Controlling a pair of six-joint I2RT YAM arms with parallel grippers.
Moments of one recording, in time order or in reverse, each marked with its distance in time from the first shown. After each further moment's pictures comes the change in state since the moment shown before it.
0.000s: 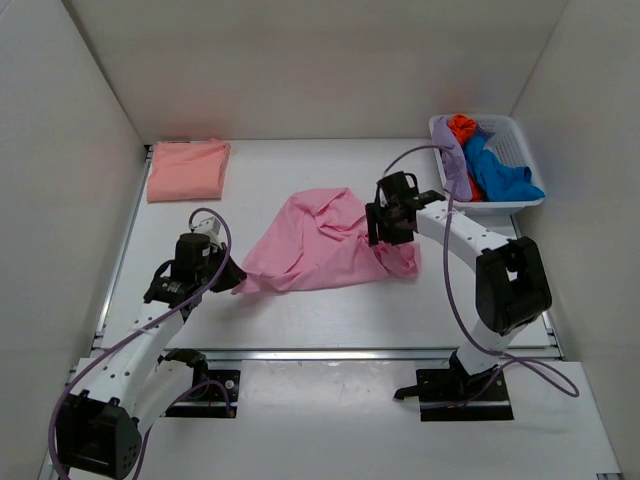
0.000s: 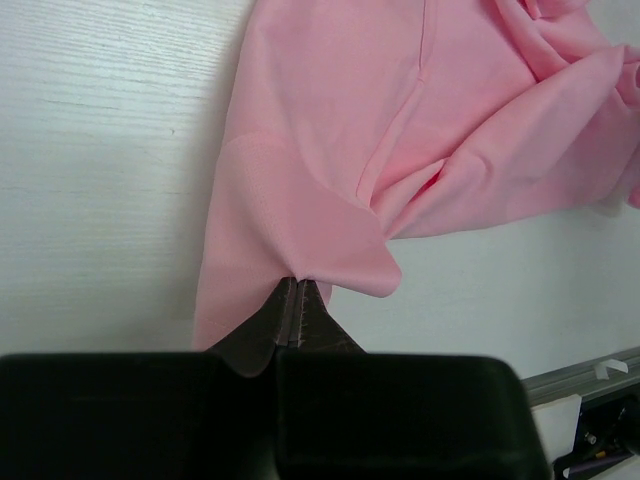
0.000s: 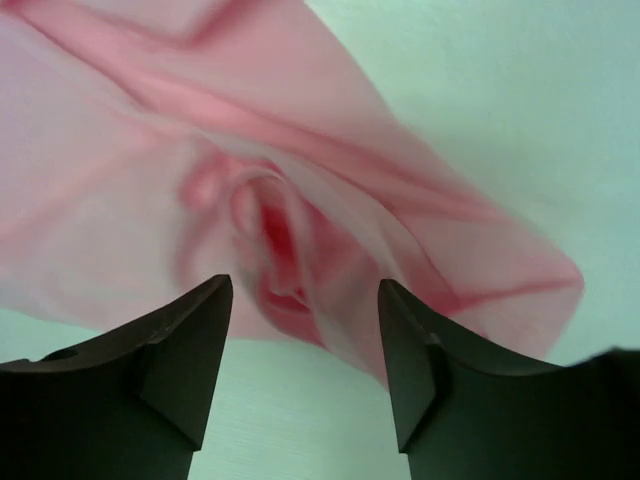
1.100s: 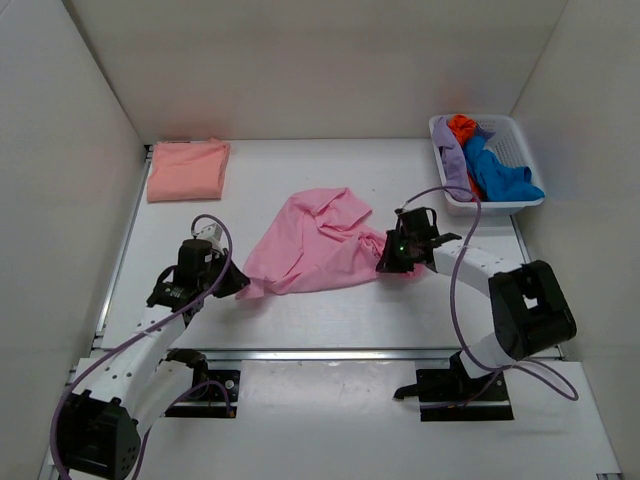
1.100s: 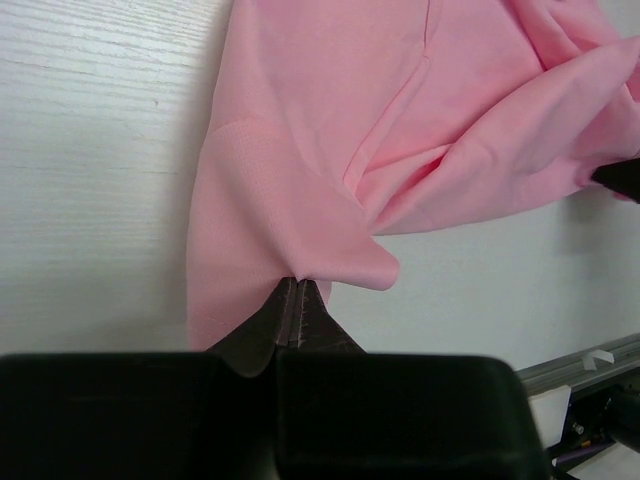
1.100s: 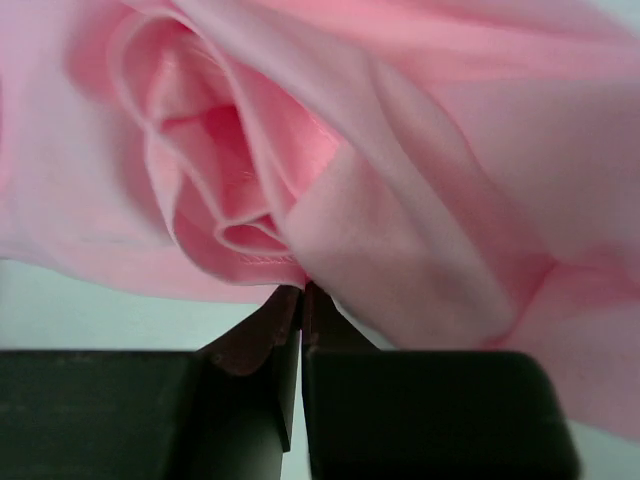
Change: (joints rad) left arm -0.010 -0.008 -0.075 0.057 0.027 -0.045; right arm -0.072 -0.203 -0.551 0.438 -0.228 0.215
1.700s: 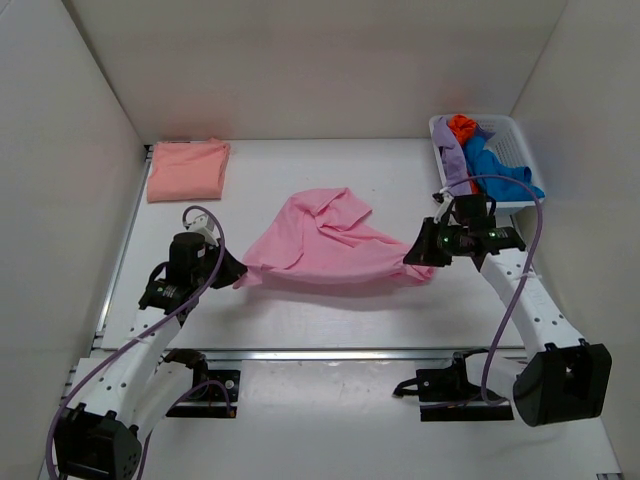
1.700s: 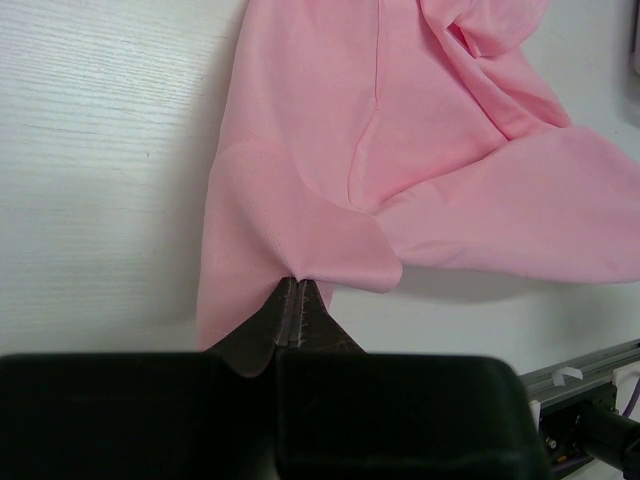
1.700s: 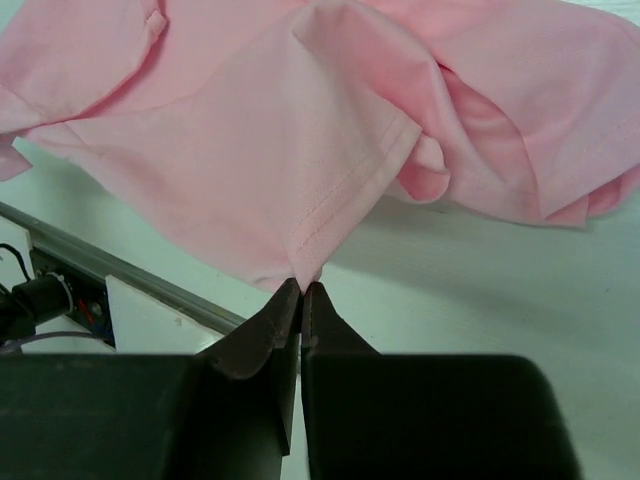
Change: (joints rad) left arm 0.019 -0.048 0.083 -0.034 -0.010 -0.003; right arm -0.226 -0.384 0.190 -0.545 -0.221 -0.188
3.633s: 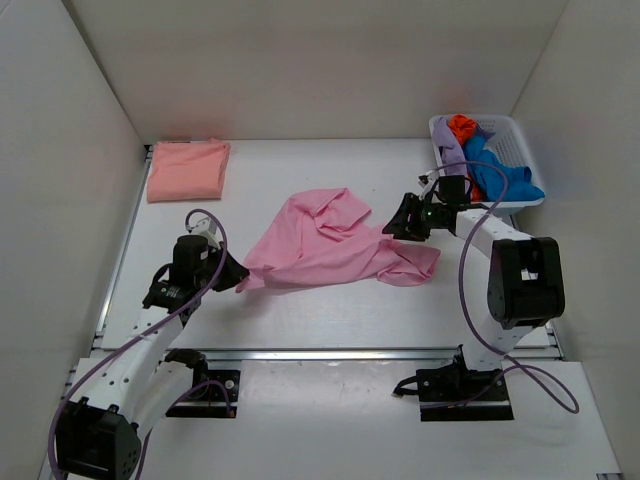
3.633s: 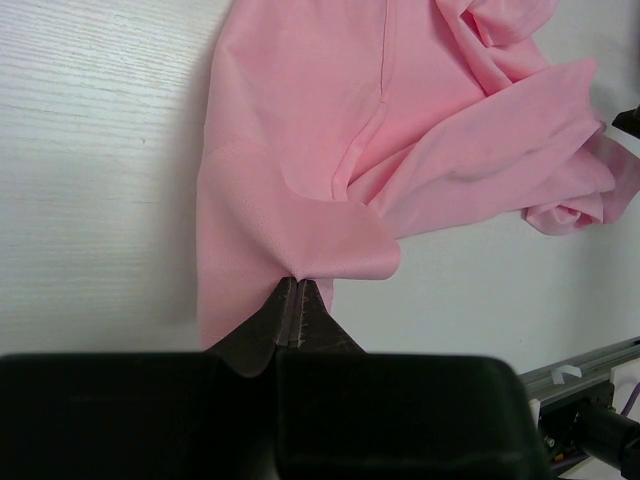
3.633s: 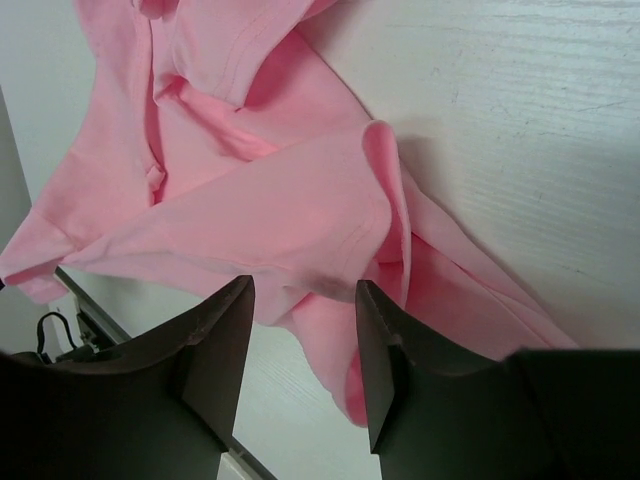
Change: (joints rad) left arm -0.008 0.018 -0.041 0.039 0.008 -0.024; right arm -0.068 0.554 0.104 0.474 -0.183 0.058
